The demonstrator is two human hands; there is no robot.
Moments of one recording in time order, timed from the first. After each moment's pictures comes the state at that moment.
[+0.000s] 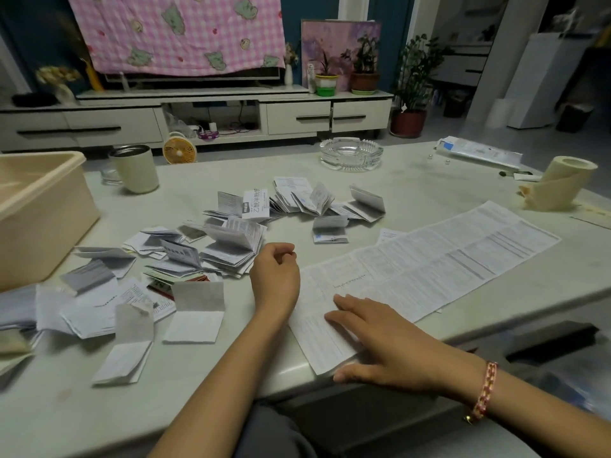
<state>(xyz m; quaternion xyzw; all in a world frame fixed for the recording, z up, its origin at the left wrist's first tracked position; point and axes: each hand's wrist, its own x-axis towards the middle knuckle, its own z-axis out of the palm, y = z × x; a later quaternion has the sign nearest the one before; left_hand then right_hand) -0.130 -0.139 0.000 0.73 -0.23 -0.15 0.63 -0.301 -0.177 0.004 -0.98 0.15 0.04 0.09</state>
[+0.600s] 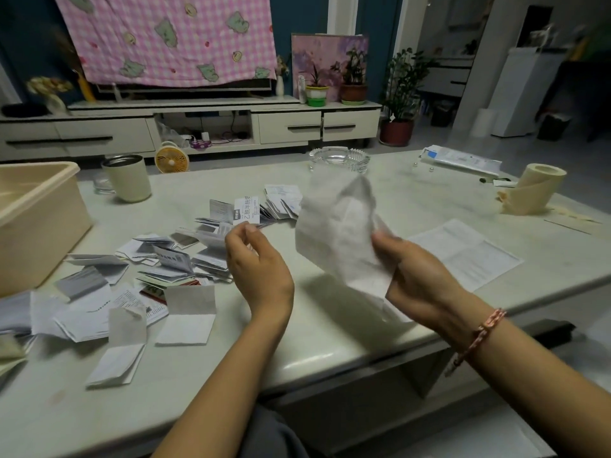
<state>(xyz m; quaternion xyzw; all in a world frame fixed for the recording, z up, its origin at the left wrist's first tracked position) -0.152 -0.132 0.032 0.68 -0.14 0.00 0.72 -0.292 -0.198 0.057 -0.46 0.27 -0.32 0.78</state>
